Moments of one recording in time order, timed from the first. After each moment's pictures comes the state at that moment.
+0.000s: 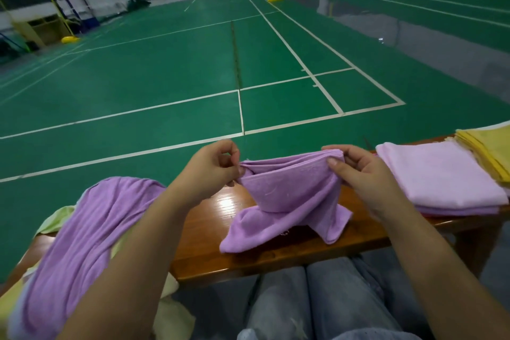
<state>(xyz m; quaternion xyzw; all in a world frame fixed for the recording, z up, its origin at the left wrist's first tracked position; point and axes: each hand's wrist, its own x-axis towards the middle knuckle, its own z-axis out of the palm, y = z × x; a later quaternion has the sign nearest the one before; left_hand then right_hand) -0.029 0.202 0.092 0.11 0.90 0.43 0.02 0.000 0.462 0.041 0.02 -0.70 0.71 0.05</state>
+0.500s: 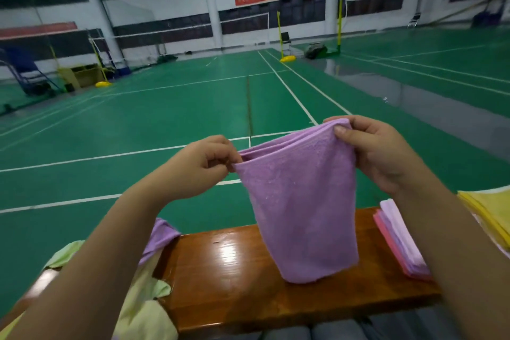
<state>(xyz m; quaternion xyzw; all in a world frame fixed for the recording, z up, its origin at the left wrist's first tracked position) -0.018 0.185 0.194 0.29 0.90 0.31 -0.08 -0.032 0.467 0.168 0.13 -0.65 0.74 0.08</state>
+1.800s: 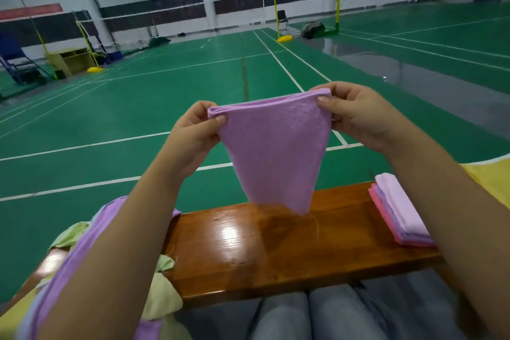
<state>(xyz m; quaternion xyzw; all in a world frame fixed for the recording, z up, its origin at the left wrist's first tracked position) -0.047 0.188 0.163 0.20 0.62 0.76 -0.04 -0.042 0.469 0.177 0.18 -0.68 0.71 0.02</state>
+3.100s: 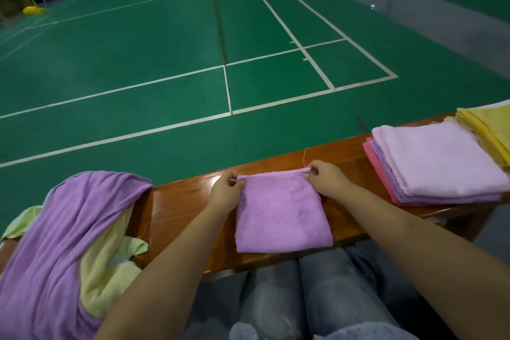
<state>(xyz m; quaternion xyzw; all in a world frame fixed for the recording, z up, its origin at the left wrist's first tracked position) -0.110 0.227 -0.091 -0.14 0.86 0.48 0.07 -0.108 0.462 -0.081 -0.08 -0.92 0.37 -0.10</state>
